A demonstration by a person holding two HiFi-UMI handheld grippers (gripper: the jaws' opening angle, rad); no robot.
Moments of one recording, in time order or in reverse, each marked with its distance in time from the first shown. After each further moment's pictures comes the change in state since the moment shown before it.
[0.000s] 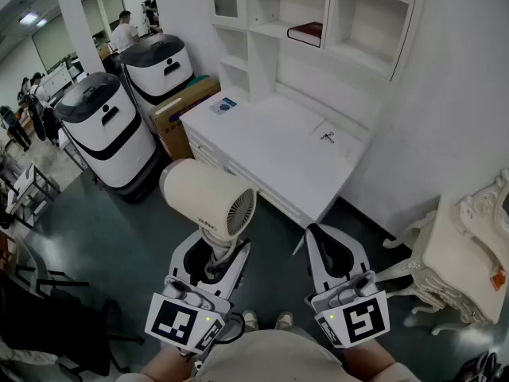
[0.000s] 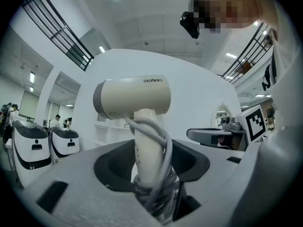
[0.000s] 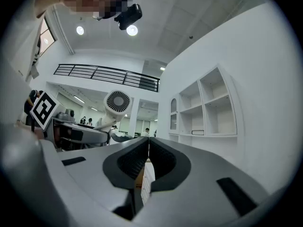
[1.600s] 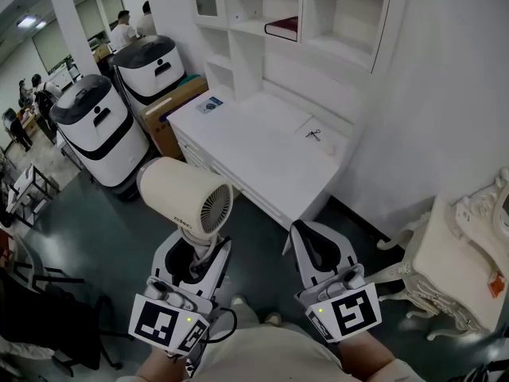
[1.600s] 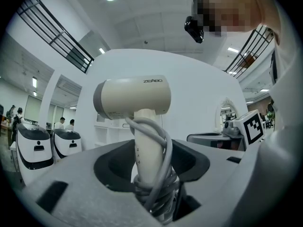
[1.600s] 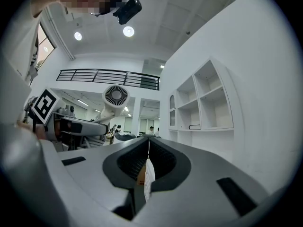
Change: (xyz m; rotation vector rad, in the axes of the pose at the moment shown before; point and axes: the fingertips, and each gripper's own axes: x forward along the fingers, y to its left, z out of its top) left arm 0.050 -0.059 -0.005 0.023 0.007 0.063; right arm -0.029 -0.078 -0.031 0.049 0.019 0.065
